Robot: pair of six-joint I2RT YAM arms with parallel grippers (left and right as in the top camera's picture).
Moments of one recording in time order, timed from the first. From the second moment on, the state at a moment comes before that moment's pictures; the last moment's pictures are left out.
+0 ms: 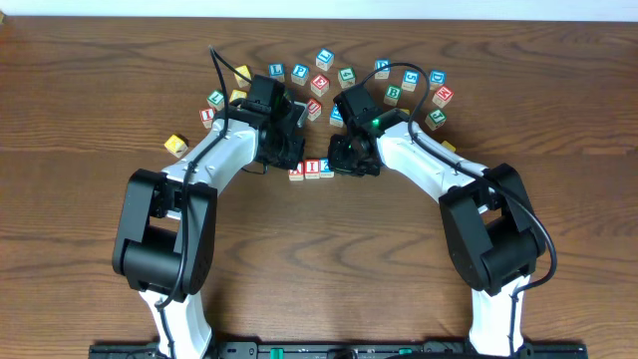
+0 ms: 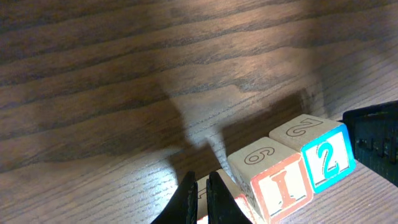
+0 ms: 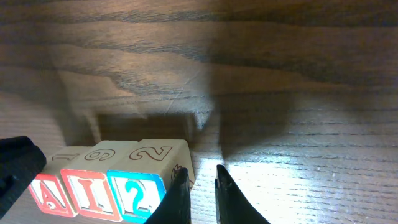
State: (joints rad) left arm -0.29 1.98 1.31 -0.60 0.29 0.02; right arm 0.52 2.09 1.46 -0.65 -0.19 0.66
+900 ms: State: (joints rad) left arm -0.22 1.95 1.39 -0.86 0.25 -0.02; right arm 0.52 2.09 1.46 -0.65 -0.19 0.66
